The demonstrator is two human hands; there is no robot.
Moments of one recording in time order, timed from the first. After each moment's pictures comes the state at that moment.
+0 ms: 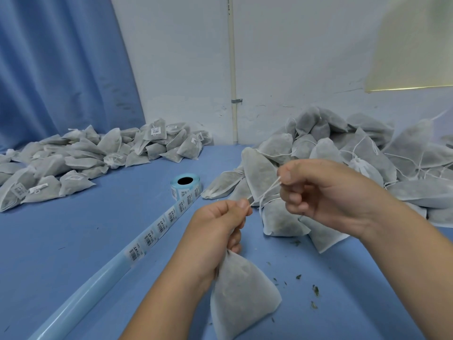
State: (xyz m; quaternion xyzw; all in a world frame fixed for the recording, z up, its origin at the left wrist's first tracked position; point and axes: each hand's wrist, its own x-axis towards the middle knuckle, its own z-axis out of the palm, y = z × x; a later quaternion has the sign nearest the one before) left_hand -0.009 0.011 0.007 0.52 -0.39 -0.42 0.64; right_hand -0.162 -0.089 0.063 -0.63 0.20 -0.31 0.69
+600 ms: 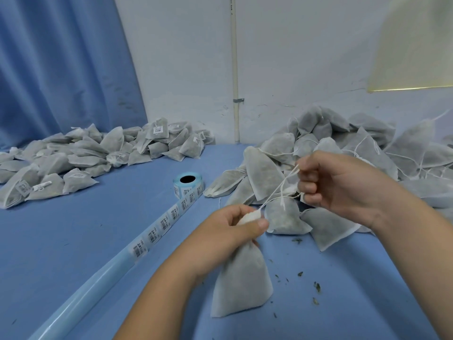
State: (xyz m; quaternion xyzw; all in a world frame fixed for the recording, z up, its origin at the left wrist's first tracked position) left_hand 0.002 0.013 0.003 0.60 -0.51 -0.41 0.47; right_hand -0.171 -0.111 0.060 -0.57 0.27 -0.34 0.70
